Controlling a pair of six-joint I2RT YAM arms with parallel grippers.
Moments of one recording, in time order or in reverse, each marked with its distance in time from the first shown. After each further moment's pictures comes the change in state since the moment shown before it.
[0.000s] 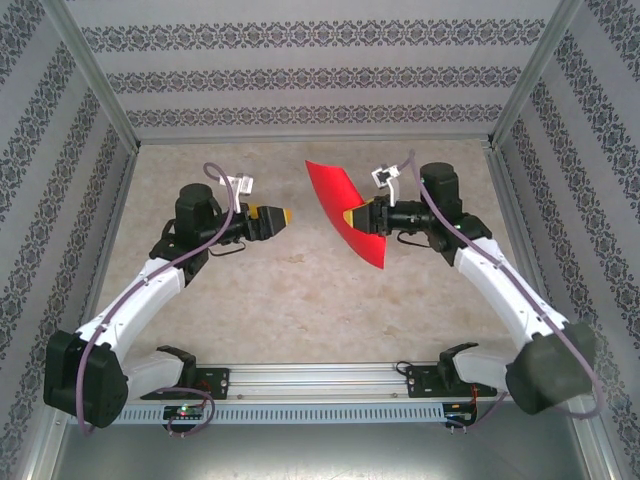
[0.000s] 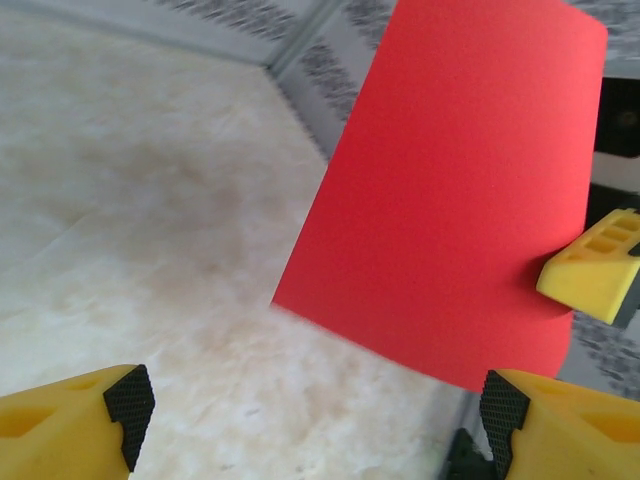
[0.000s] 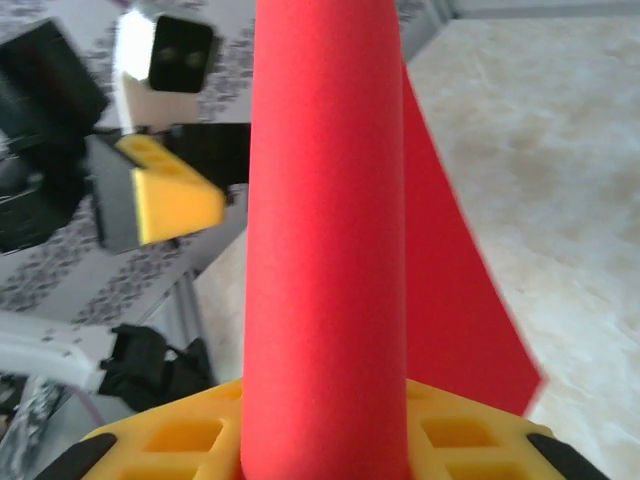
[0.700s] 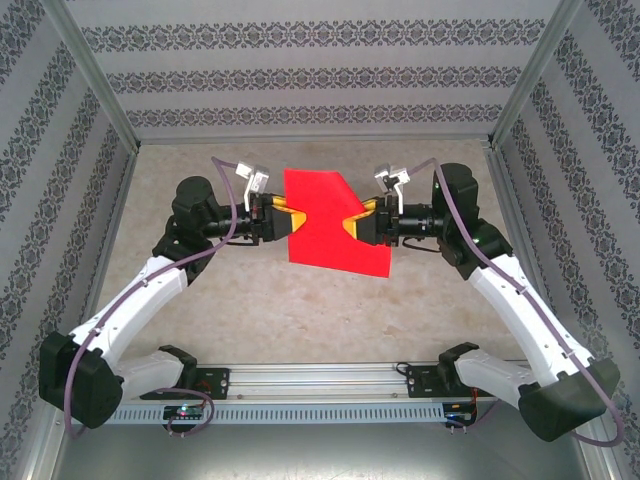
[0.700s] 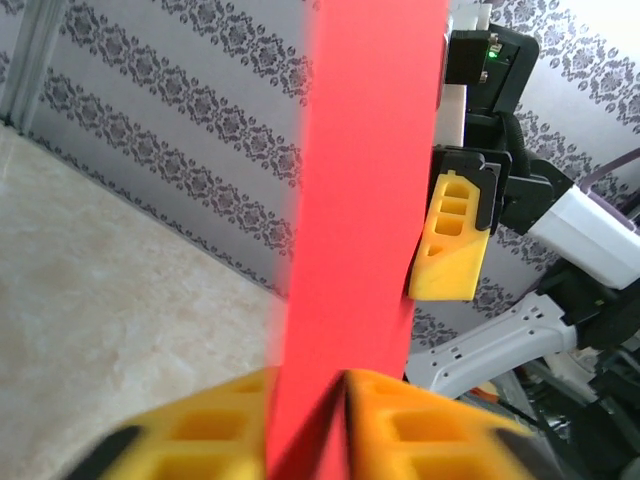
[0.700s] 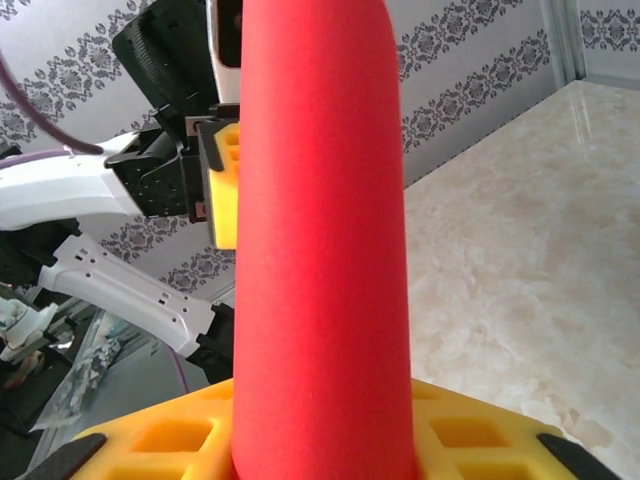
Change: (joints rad) left arm -0.116 -0.003 0.093 0.182 0.254 0.003; right arm 0.063 -0.127 0.062 -0.056 -0.053 -0.011
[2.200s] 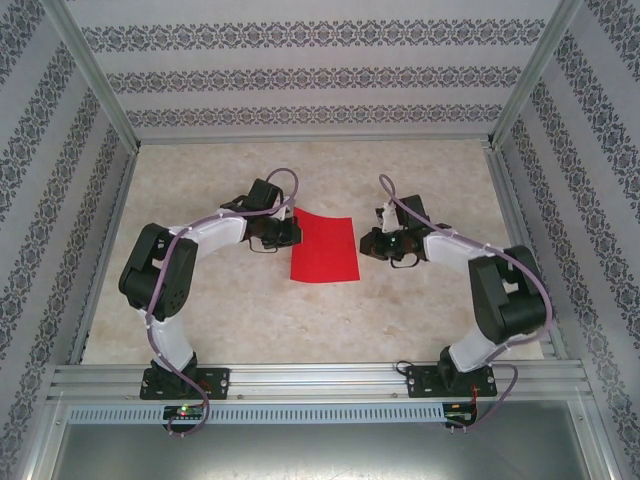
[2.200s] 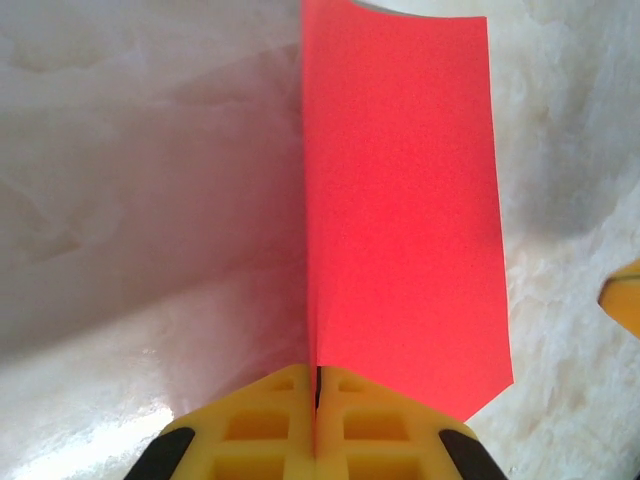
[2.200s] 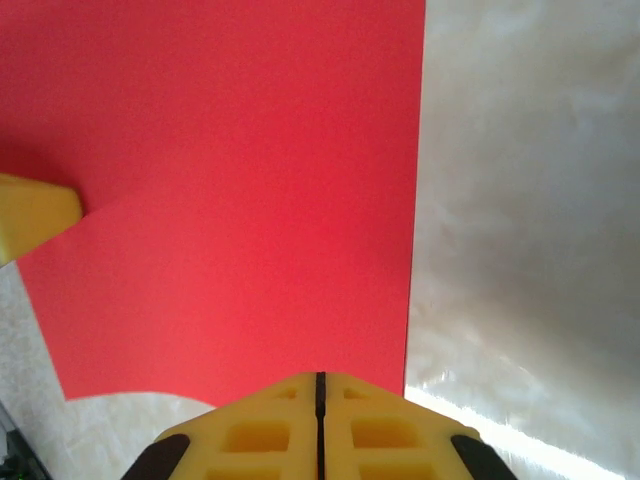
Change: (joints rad) left arm -0.003 0.689 0.264 -0.618 -0.549 0.056; right arm -0.102 0.585 -0.219 0.117 0.433 0.237
